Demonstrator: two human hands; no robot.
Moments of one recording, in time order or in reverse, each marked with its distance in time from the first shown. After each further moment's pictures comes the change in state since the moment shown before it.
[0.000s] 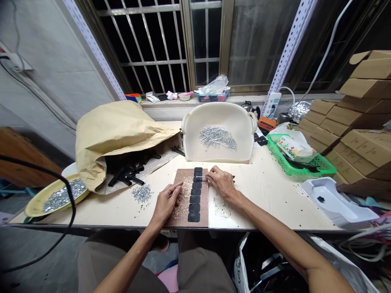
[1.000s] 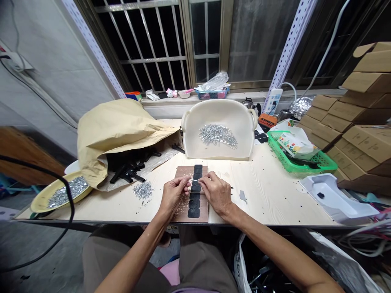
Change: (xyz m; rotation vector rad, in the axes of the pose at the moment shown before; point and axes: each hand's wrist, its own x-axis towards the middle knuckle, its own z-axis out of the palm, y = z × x) left_hand 0.014 0.013 0.032 -0.496 -0.022 -0.211; right_hand -0.028 -0.056 -0.020 0.052 0.105 0.111
